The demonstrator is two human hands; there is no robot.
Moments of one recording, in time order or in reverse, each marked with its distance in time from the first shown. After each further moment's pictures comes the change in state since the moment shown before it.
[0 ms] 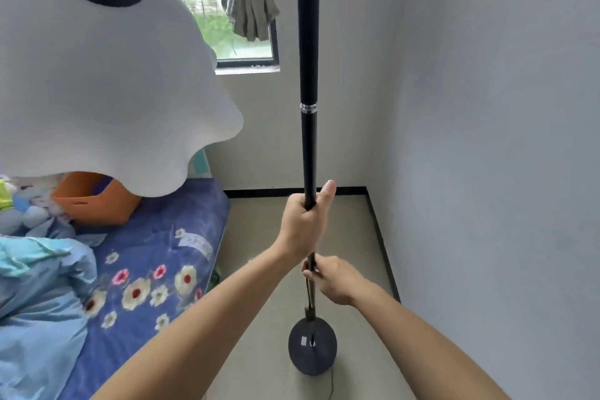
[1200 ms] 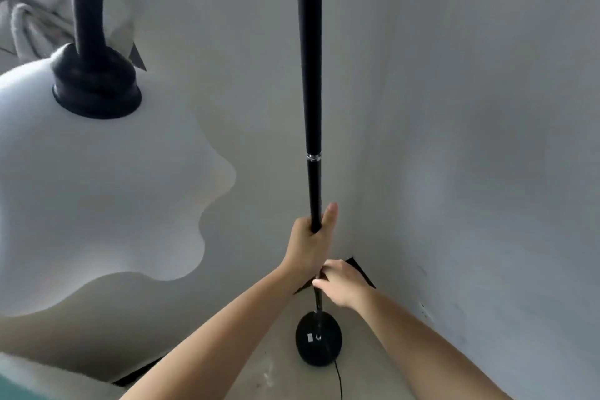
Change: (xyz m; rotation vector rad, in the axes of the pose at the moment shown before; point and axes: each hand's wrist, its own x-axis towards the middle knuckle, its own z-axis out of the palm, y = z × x) left_hand 0.784 -0.146 -0.012 0.097 -0.466 -0.103; right_hand 0.673 0.121 -0.316 0.171 0.298 0.453
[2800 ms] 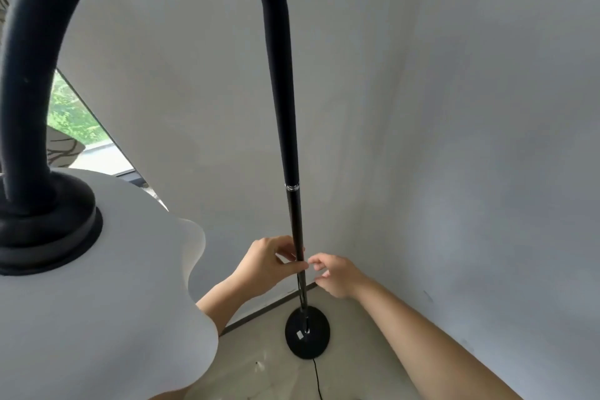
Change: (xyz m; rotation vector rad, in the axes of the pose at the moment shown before) left_hand 0.144 -0.069 -0.054 0.540 -0.204 0.104; right_hand 0.154 0.062 -0.049 0.090 -0.121 -0.045
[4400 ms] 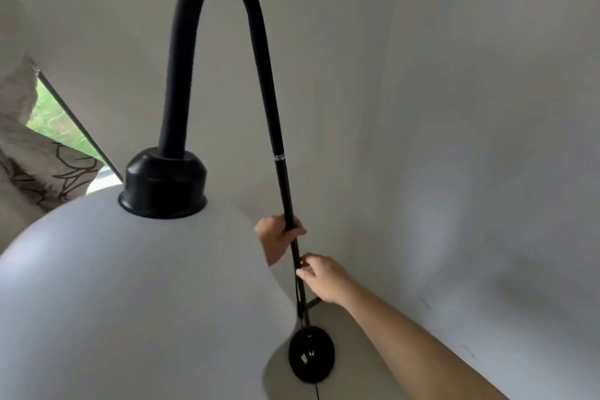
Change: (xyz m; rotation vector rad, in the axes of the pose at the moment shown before) left_hand 0.023 0.080 -0.034 0.093 0.034 -0.019; right_hand -0.015 -0.050 -0.006 0.008 0.202 -0.021
